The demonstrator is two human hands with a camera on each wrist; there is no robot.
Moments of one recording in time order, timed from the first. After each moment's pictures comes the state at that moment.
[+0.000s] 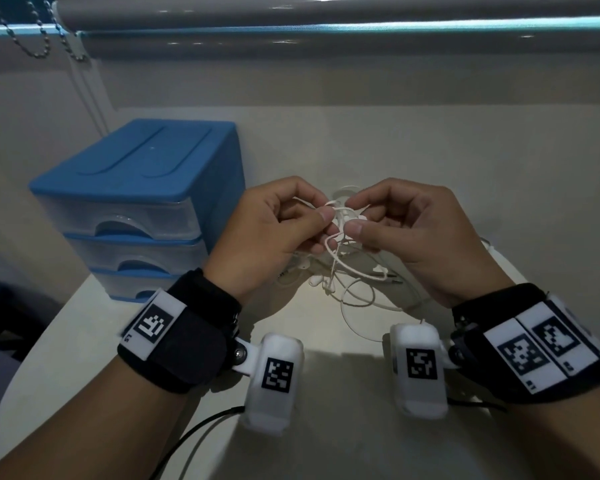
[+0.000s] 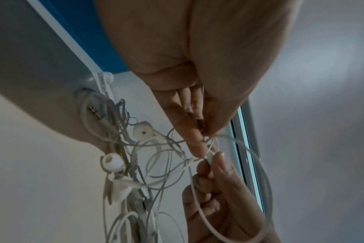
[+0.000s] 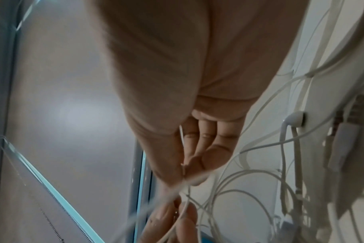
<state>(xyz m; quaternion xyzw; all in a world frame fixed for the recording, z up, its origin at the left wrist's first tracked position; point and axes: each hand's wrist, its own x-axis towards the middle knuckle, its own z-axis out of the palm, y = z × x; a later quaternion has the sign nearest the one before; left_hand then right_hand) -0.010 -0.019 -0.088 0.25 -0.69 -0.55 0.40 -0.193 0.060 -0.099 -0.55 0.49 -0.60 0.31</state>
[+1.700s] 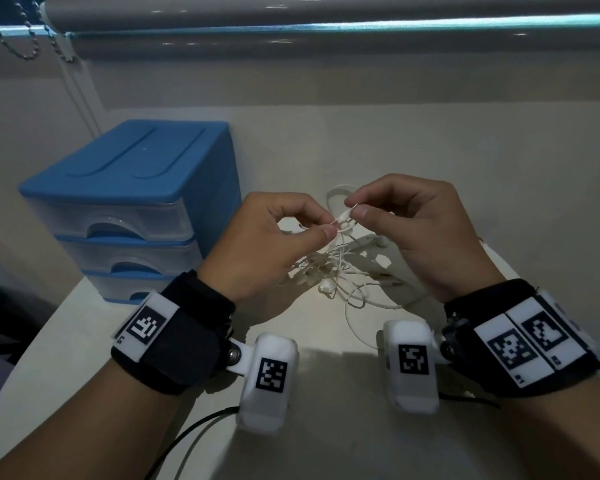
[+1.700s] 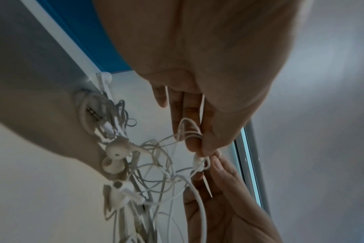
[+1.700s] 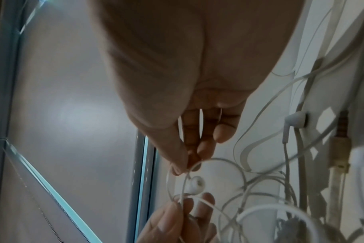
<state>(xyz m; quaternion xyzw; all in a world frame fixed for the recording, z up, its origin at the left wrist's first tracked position) -0.006 -0.019 -0.088 0.25 -0.80 -0.41 0.36 -0.197 0.058 -0.099 -0.56 0.52 -0.61 0.21</state>
